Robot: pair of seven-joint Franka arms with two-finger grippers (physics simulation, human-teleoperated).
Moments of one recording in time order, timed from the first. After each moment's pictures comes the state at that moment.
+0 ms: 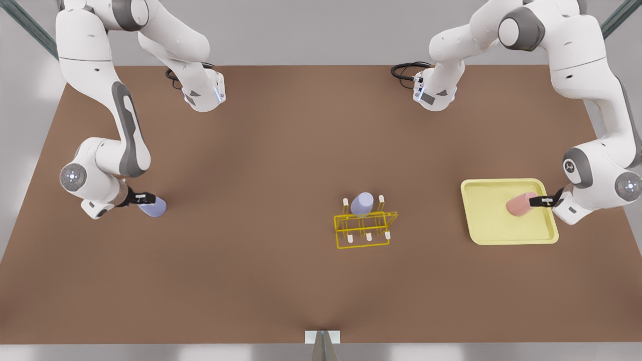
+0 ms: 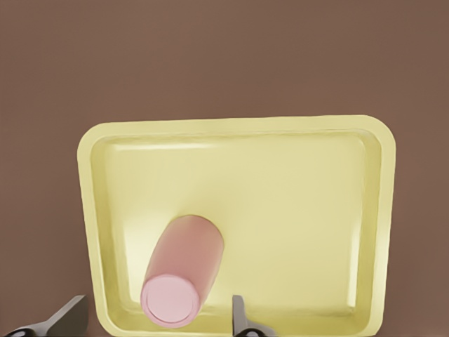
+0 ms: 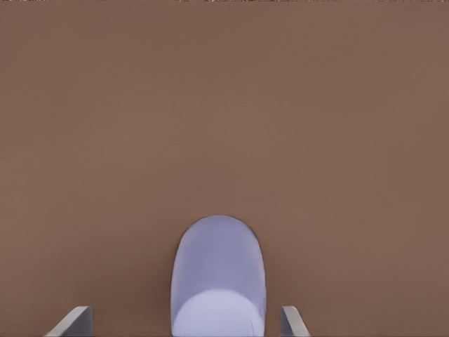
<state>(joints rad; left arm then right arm) 0.32 0.41 0.05 -1.77 0.12 2.03 0.32 -0.27 0.28 0.09 -2.08 -0.08 2.27 -0.19</state>
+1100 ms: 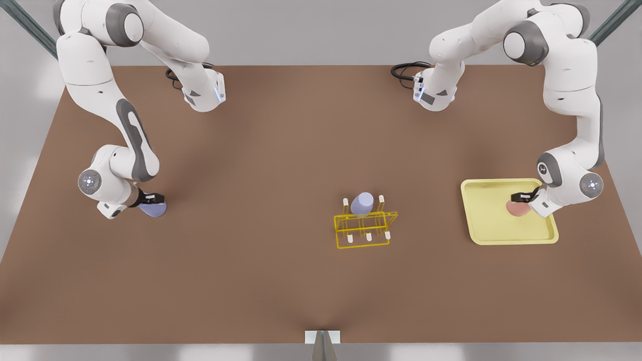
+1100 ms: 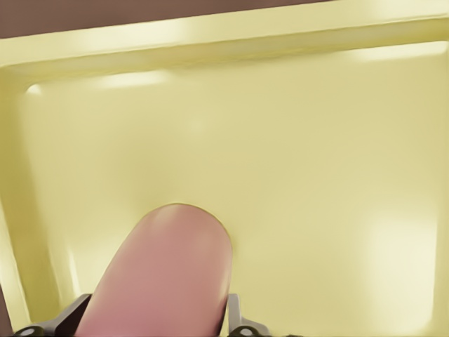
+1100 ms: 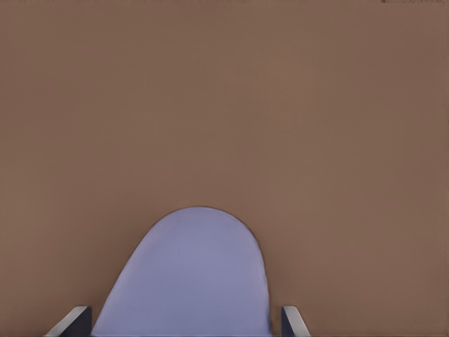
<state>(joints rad) 0.36 0.51 0.07 -1.97 0.11 2.33 0.42 -0.32 0.40 0.09 -2.17 -0.08 2.44 -0.25</state>
